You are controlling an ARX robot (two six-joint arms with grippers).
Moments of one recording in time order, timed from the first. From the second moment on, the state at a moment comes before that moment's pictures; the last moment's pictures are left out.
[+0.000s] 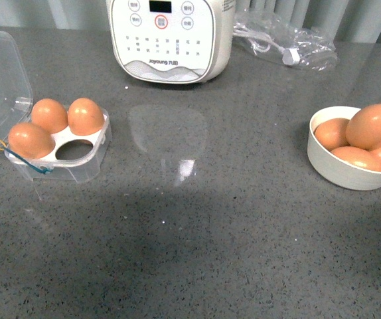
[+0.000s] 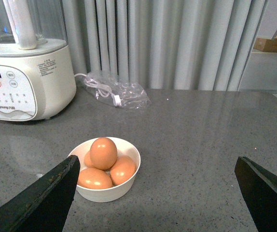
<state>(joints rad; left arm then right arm) 0.00 0.00 0.03 0.00 0.00 0.00 0.00 0.00 0.00 0.00 0.00 -0.01</state>
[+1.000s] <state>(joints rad) 0.00 0.00 0.03 0.00 0.00 0.00 0.13 1.52 0.81 -0.09 -0.01 -0.10</state>
